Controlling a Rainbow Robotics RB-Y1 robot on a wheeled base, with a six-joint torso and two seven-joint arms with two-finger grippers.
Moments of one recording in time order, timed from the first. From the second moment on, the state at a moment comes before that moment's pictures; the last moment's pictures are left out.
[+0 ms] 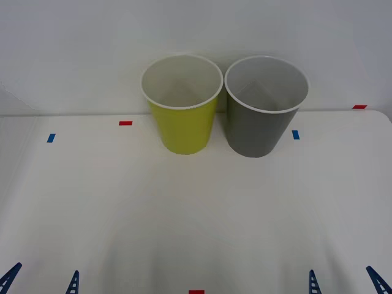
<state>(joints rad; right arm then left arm) 1.07 -0.24 0.22 -1.97 0.01 -0.72 1.55 1.05 0.41 -0.15 -1.97 0.09 -0.67 -1.51</state>
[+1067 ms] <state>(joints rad) 1.07 -0.24 0.22 -1.97 0.01 -0.72 1.55 1.05 0.41 -0.15 -1.97 0.09 -0.67 -1.51</state>
